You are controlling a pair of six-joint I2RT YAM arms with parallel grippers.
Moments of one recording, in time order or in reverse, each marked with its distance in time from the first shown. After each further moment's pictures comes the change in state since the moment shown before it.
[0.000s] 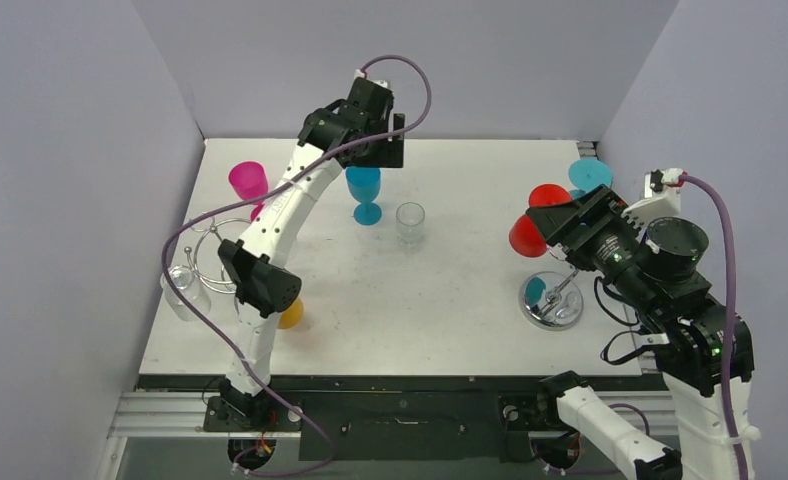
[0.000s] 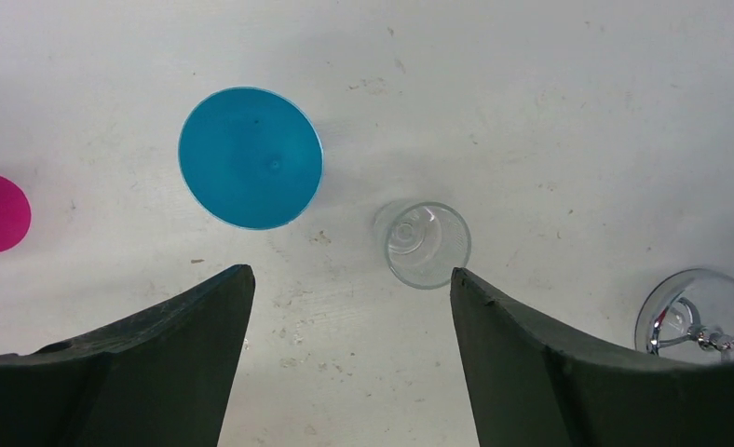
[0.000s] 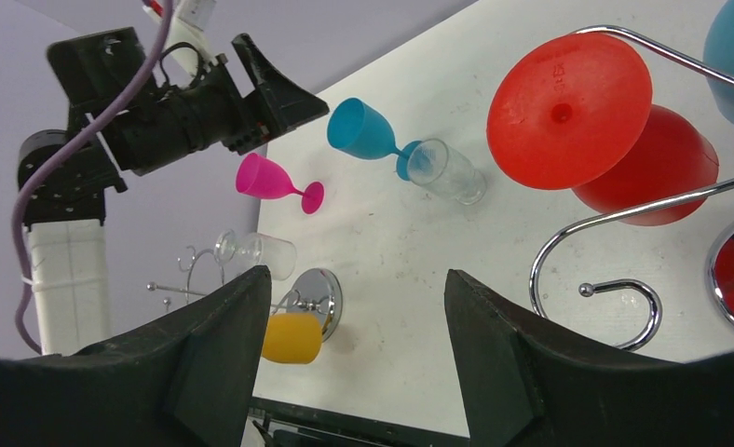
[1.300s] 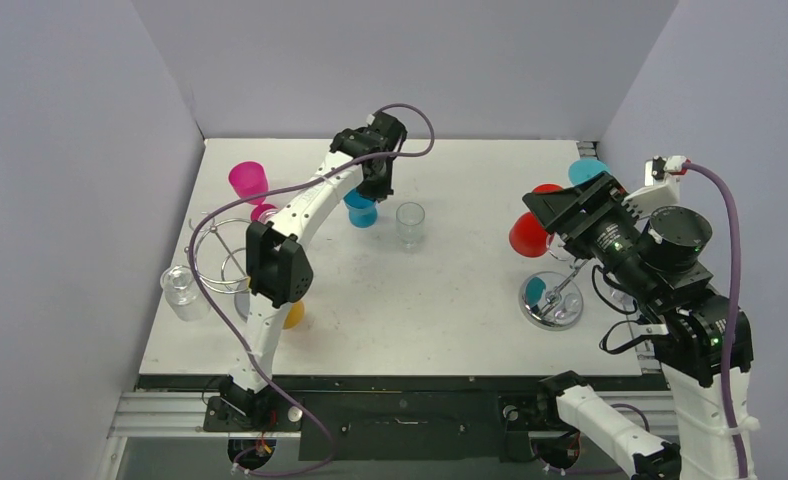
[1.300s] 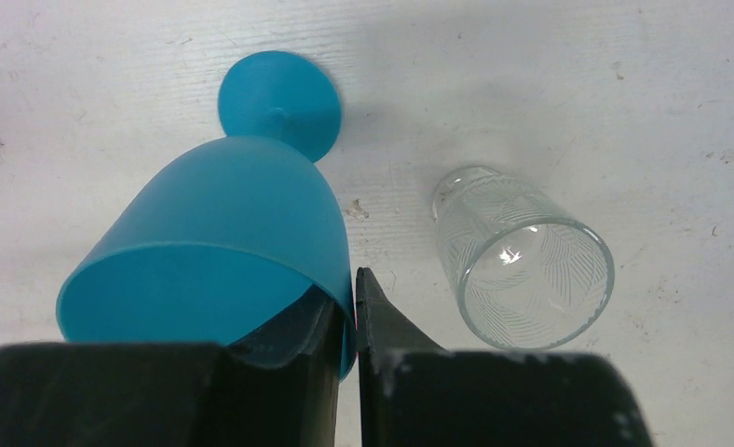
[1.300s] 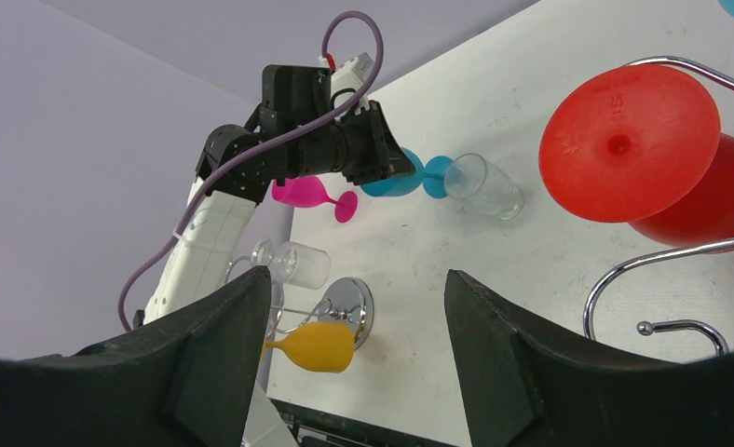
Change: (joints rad) left arm 0.014 0.111 -0.187 0.023 -0.004 -0.032; right arm 0.000 0.043 0.039 0.055 -0.034 0.033
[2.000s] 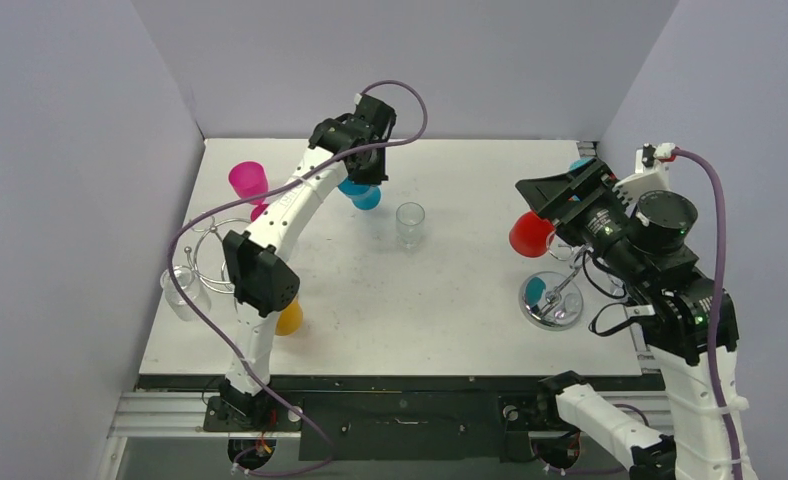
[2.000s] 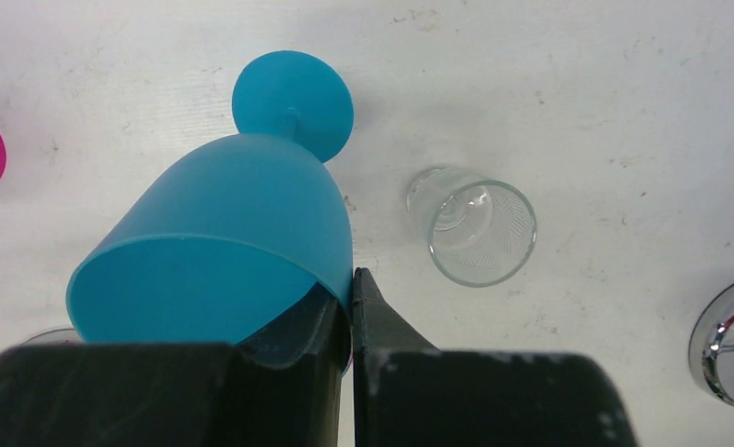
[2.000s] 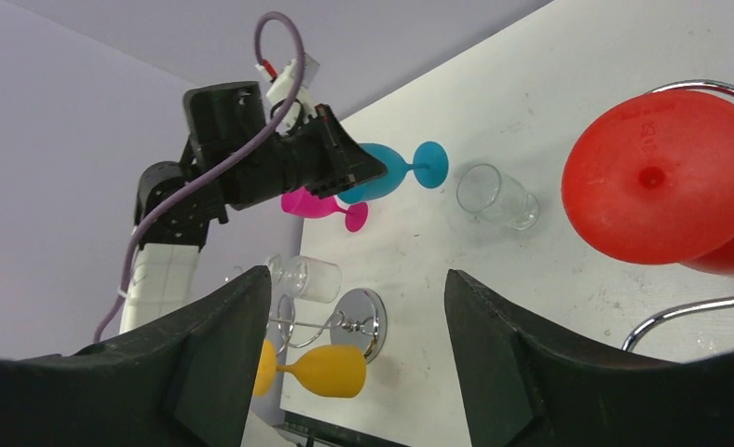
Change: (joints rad) left arm 0.000 -0.157 -0.002 0.010 0.002 -0.016; right arm -0.006 0.050 -0.023 0.075 -0.006 0.042
